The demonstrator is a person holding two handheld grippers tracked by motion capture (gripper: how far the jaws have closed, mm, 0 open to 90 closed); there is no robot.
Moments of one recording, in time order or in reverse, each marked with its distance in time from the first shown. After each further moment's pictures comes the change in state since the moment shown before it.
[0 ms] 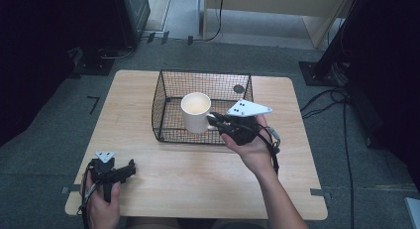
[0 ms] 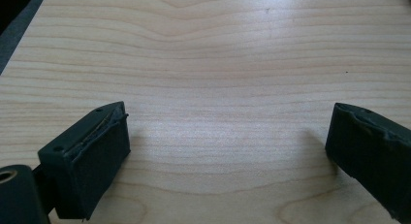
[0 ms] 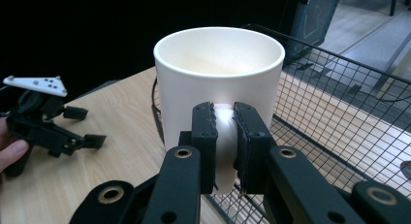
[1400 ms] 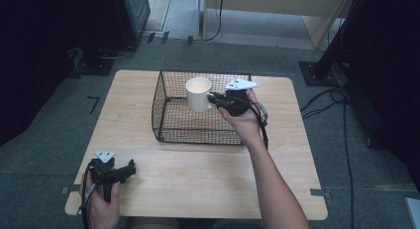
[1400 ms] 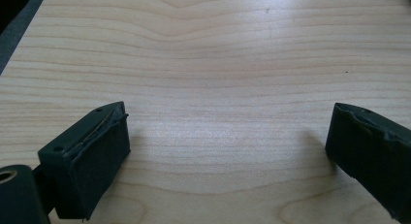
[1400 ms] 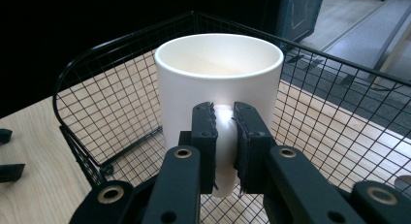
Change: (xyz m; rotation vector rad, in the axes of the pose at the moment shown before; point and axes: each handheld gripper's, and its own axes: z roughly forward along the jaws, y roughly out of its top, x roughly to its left) left arm 0.000 0.000 0.000 0.001 -0.001 0.001; right arm -0.080 -0.006 0.080 0.011 -0.024 0.057
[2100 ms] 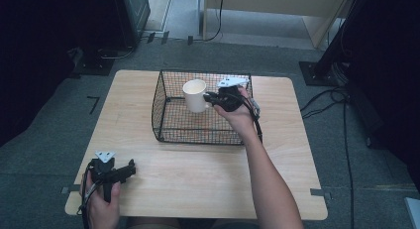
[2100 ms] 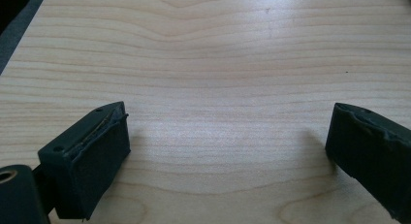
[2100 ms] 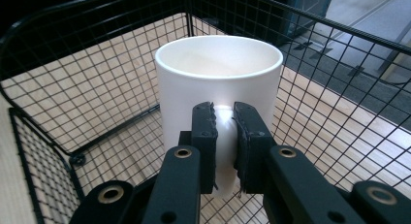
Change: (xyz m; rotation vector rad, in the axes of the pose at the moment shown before) left arm 0.000 0.000 0.000 -0.001 0.000 -0.001; right arm -0.019 -0.008 0.042 0.077 0.020 -0.046
